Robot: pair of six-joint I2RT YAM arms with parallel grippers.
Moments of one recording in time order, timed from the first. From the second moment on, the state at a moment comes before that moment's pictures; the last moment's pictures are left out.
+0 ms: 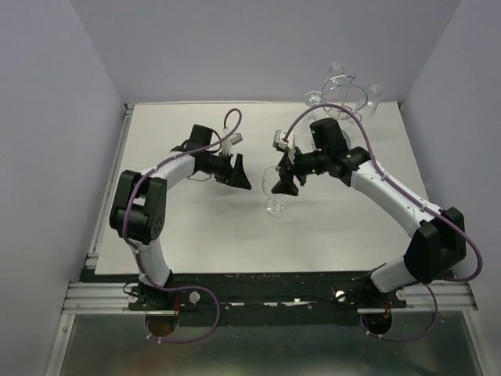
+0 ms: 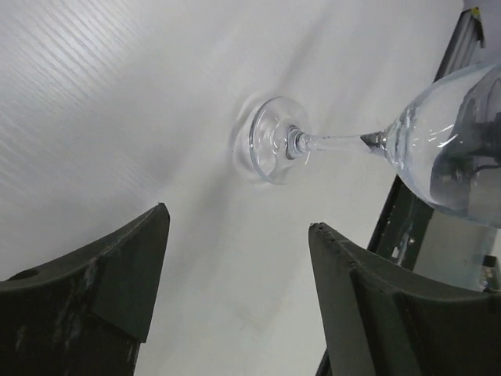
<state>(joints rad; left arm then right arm) -0.27 1.86 1.22 -0.35 0.95 -0.03 0.52 1.49 1.25 -0.49 -0.73 -0.55</state>
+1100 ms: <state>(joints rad) -0.38 1.32 1.04 -0.34 0.70 0.36 0.52 1.62 1.25 -0.28 -0.72 -0.36</state>
